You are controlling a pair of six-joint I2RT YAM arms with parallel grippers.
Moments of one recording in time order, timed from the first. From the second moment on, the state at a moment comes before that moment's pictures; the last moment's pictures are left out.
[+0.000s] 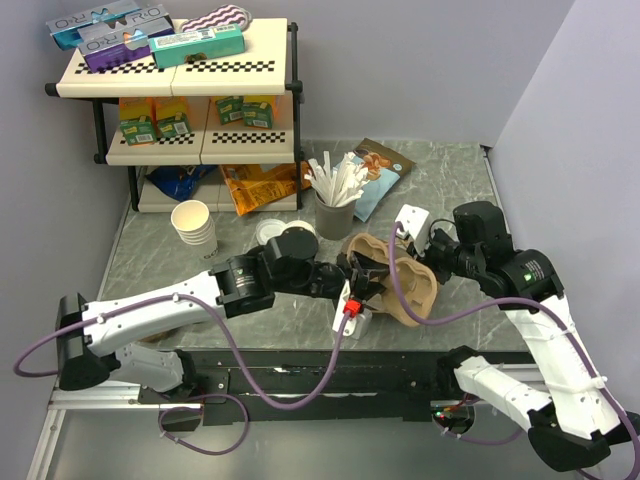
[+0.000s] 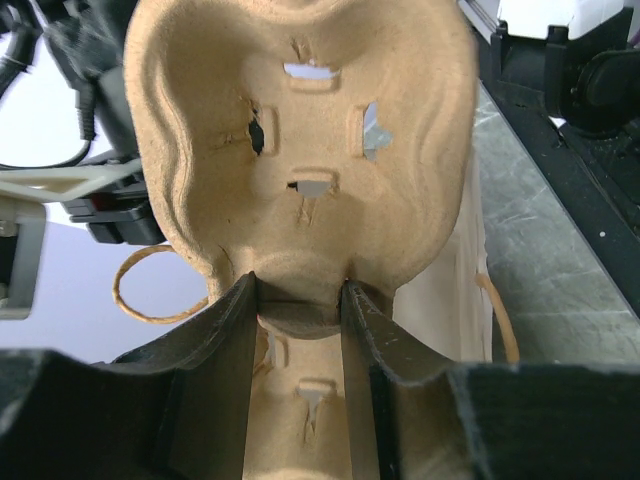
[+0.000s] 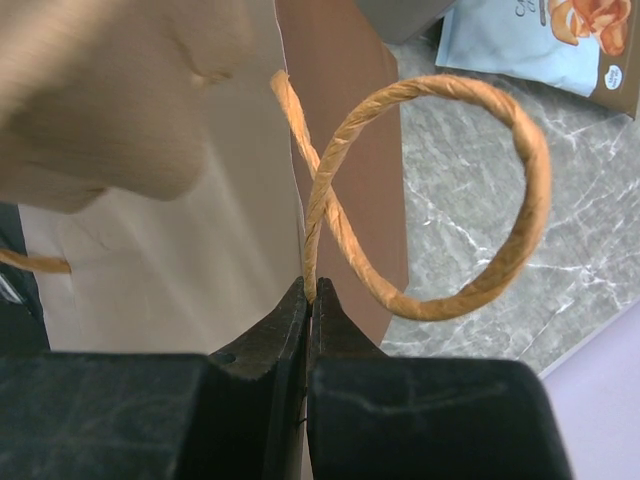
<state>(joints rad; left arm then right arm) -1.20 1.29 1.21 -0.11 0.40 0.98 0.43 0.89 1.27 -1.14 -0.24 -0.60</state>
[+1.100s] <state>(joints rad) -1.16 1.32 1.17 -0.22 0.41 1.10 0.42 0.87 1.27 -1.16 -0.26 -0.62</state>
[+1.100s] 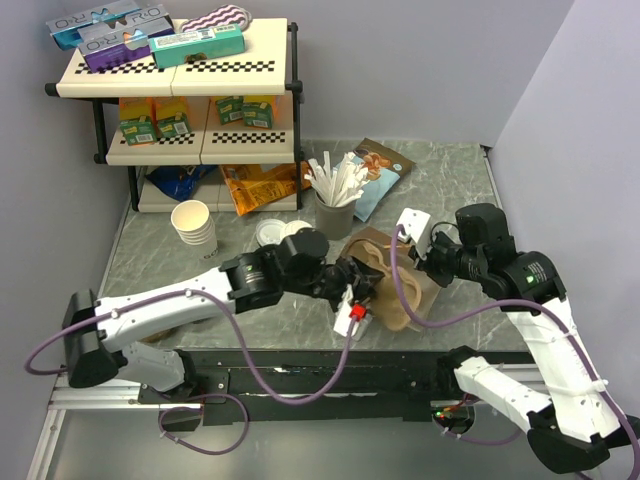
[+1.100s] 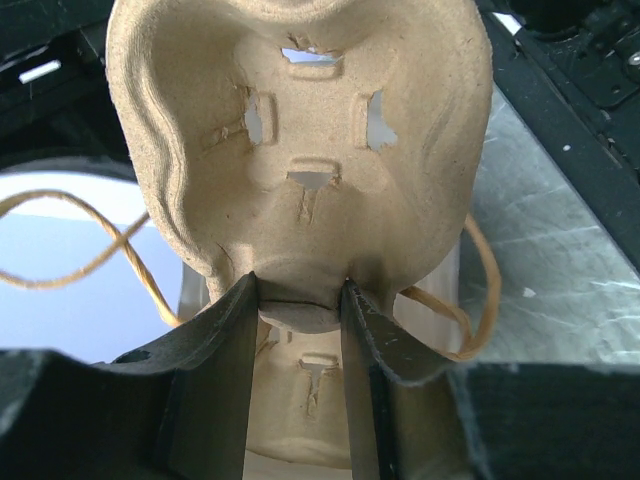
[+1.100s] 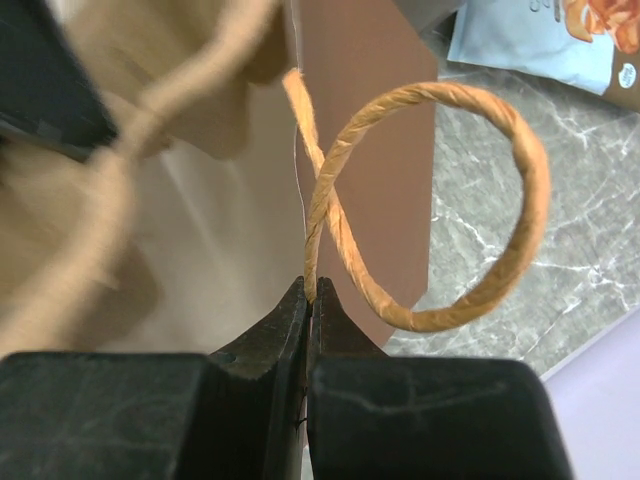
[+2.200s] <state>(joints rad) -1.23 1.72 1.39 -0.31 -0.03 1.16 0.42 0.87 1.33 -1.26 -0.41 -0.68</state>
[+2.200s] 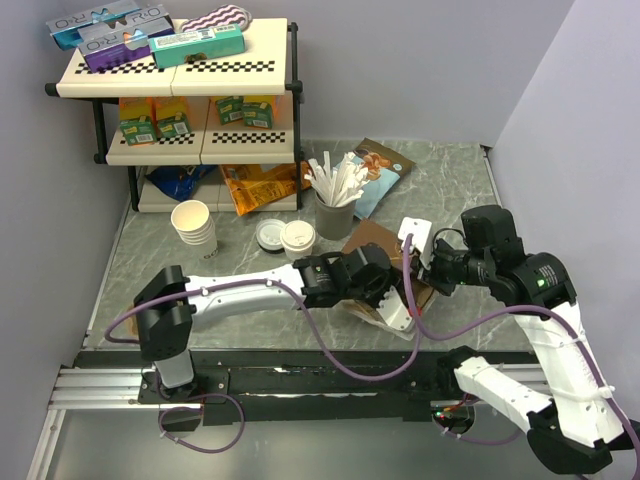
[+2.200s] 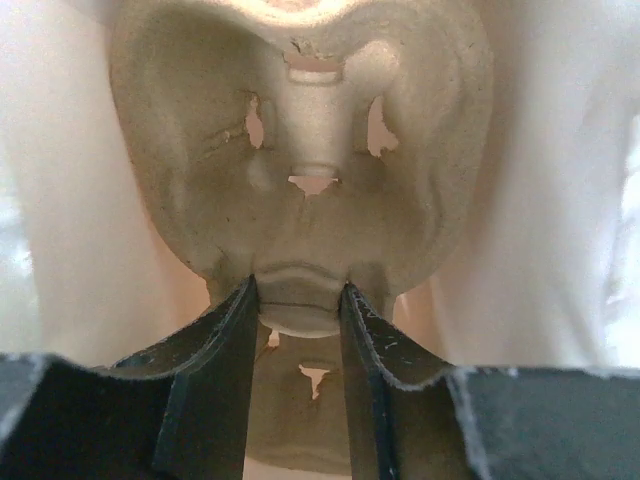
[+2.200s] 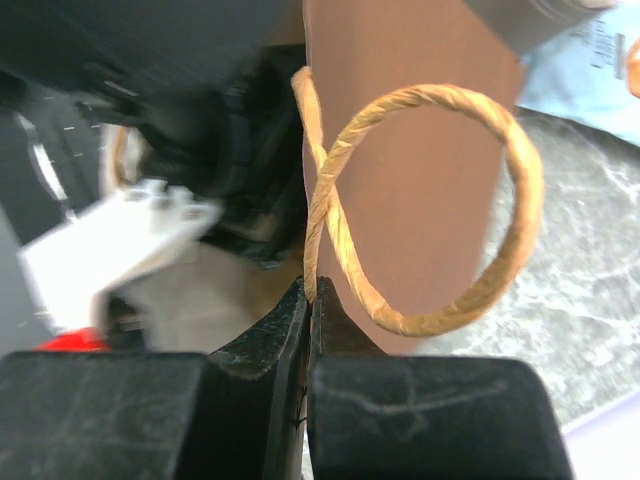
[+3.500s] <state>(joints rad) -1.27 1.86 1.36 -0.12 -0.24 1.05 0.41 0.85 1.39 -1.38 -0.53 -0.62</state>
